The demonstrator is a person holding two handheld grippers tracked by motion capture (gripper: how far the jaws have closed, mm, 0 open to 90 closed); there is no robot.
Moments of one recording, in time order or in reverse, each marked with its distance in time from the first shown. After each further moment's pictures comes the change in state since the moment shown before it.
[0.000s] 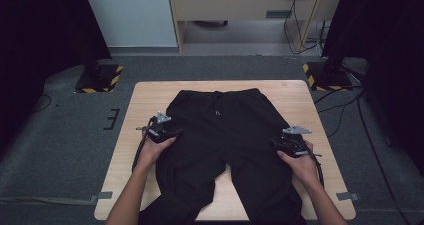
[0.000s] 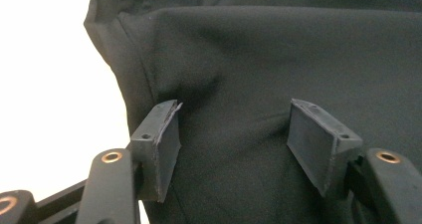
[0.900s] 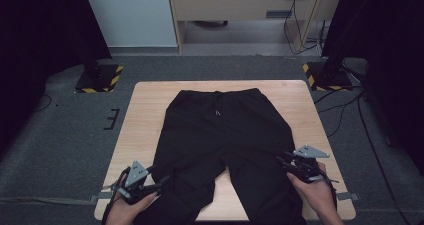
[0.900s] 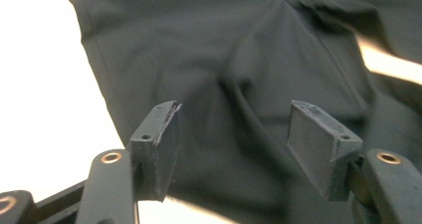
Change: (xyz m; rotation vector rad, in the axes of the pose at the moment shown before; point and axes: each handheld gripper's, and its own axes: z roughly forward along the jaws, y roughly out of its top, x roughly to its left) left arm -0.093 -0.103 -0.184 -0.107 -0.097 0.042; right arm 0.031 -0.030 -0.085 -0.067 0.089 -0.034
